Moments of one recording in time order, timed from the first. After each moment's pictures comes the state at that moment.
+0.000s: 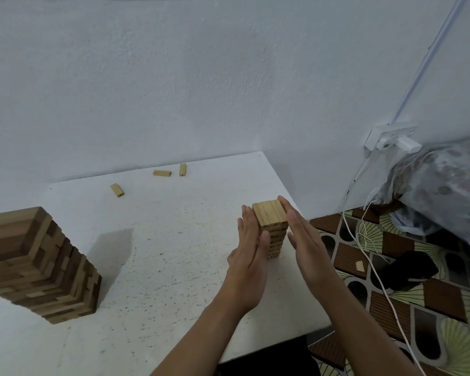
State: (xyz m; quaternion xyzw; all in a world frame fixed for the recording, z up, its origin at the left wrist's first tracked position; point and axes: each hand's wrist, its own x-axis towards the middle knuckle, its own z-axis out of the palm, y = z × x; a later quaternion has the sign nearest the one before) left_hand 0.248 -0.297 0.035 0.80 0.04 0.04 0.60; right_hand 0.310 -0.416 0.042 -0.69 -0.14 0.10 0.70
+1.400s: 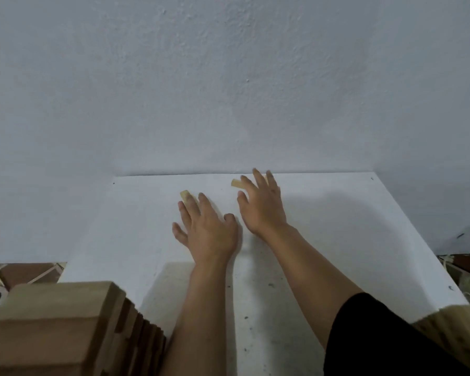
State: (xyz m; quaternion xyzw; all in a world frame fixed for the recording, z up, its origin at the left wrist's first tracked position) left_hand 0.354 -0.030 -0.022 0.84 0.44 0.13 0.29; right_hand 0.456 -0.093 -0.020 -0.92 -0.31 0.03 0.25
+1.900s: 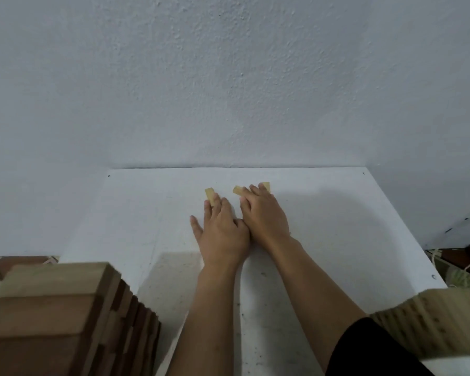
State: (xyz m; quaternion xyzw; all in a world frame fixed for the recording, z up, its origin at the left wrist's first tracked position) left_hand 0.350 -0.062 -0.018 0.88 0.35 0.08 0.30; right_hand 0.441 -0.119 -0.030 -0.91 -0.30 0.07 0.27
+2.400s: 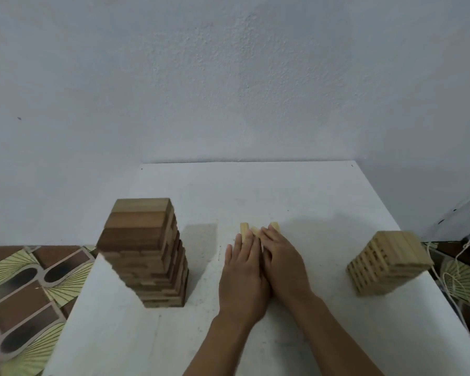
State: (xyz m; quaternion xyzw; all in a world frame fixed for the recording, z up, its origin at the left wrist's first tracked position) left_hand 0.221 -0.144 -0.038 0.93 0.17 0.13 0.29; right_hand 0.307 -0.217 -0.042 -0.89 -0.31 0.04 0.33
